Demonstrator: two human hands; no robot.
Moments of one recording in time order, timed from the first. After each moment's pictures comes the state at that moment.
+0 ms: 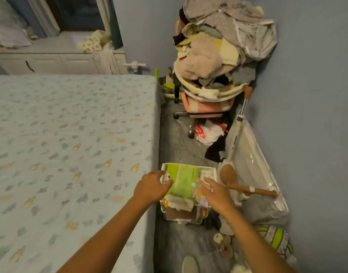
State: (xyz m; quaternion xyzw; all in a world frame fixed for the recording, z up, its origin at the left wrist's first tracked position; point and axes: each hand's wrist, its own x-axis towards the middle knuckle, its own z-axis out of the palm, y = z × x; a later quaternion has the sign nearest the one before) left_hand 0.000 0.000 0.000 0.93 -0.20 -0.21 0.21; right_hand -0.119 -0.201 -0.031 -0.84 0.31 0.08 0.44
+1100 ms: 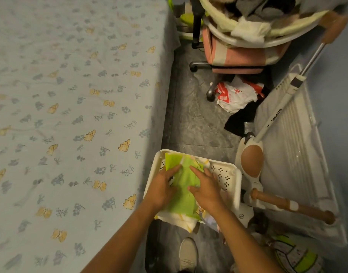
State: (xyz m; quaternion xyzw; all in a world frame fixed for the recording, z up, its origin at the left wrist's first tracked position) left_hand 0.075 -0.091 -0.206 0.88 -0.14 -0.31 0.34; right_hand 0.015 -0.248 -0.233 -0.88 0.22 0.16 0.39
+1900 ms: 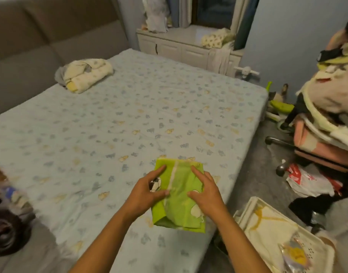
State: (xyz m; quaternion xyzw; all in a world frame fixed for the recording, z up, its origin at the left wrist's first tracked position) left_hand 0.029 0.301 0.002 0.80 0.05 -0.09 0.59; right_hand 0.061 0.084 -0.023 -0.83 -0.05 0.14 0.54
